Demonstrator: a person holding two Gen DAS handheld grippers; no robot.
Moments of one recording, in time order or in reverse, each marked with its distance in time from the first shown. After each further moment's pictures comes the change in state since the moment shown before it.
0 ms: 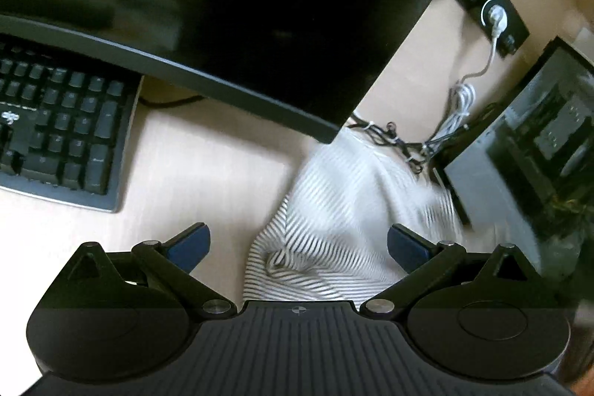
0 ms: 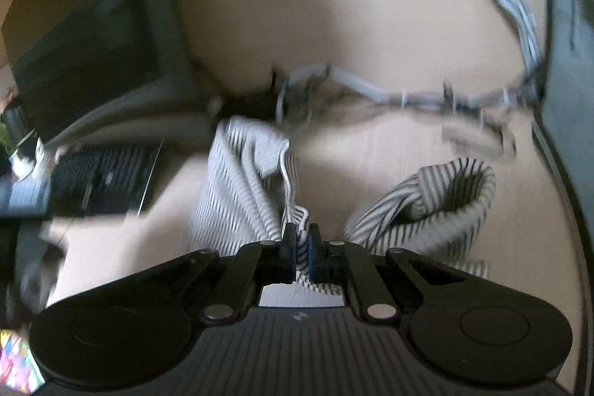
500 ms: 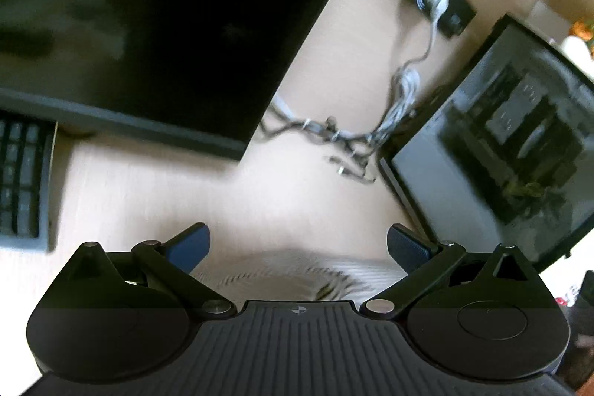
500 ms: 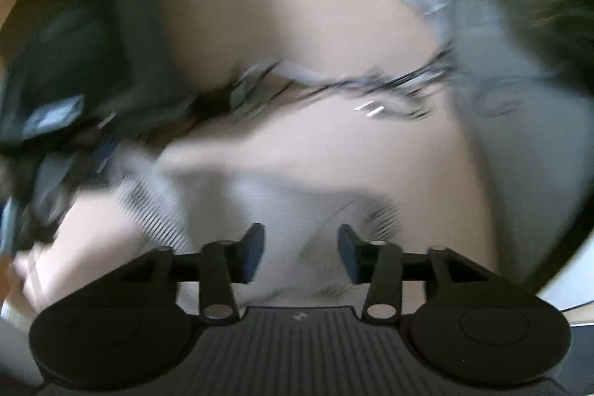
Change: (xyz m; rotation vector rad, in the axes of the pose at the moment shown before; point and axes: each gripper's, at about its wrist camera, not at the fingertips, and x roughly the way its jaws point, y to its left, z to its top) left arm 0.007 -0.053 0.022 0.123 0.003 -0.115; right arm -0.097 -0.042 -0.026 0.112 -0.090 -0.133
